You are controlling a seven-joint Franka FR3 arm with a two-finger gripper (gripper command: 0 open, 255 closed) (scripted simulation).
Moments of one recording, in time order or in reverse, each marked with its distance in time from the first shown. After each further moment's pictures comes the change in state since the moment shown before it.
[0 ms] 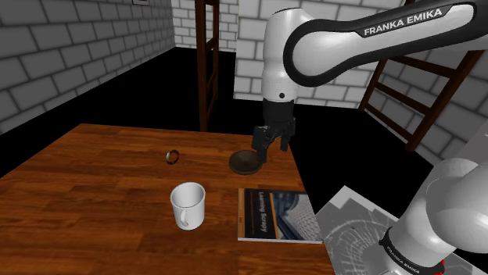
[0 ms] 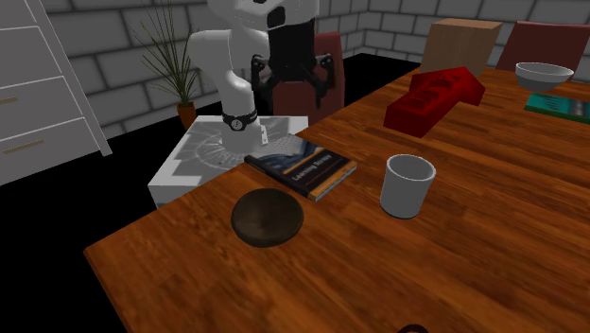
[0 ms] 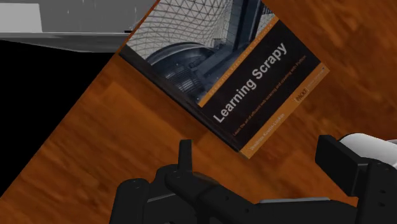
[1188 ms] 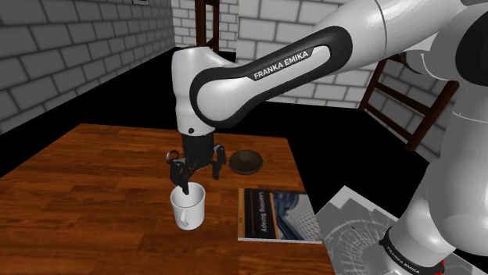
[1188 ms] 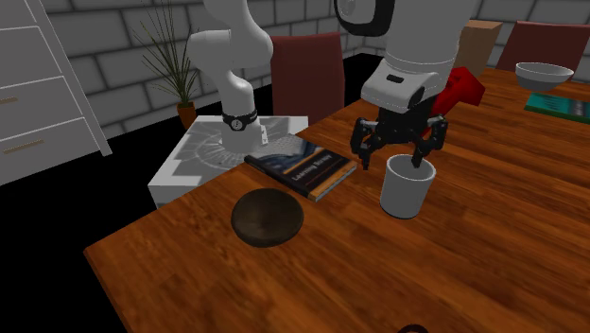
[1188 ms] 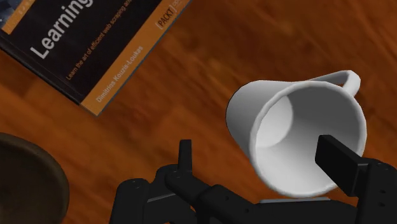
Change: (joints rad) arm 0.120 0.597 0.145 0.446 -0.157 0.162 0.335
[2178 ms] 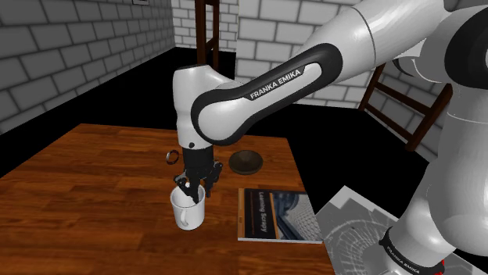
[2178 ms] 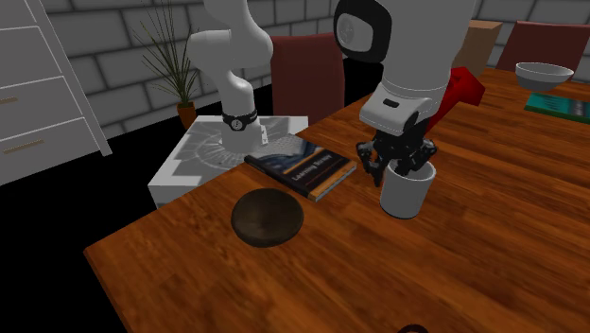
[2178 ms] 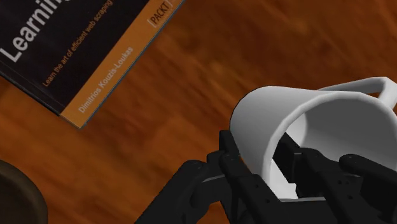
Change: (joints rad) arm 0.011 0.037 -0.003 -0.044 -0.015 0.080 0.011
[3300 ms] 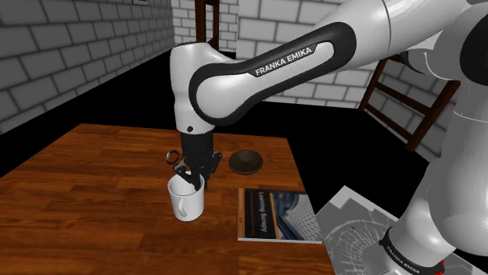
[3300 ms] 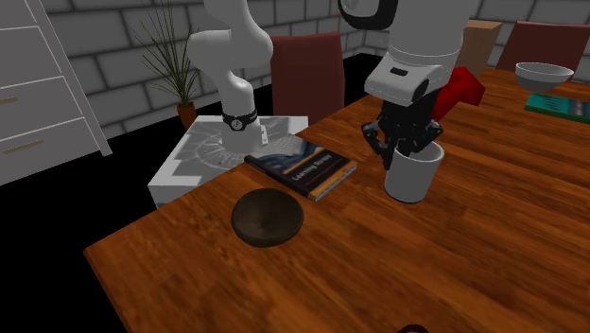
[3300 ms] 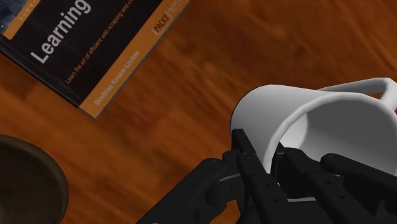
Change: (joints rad) arm -0.006 -0.046 0.007 0.052 0.019 -0.094 -0.001
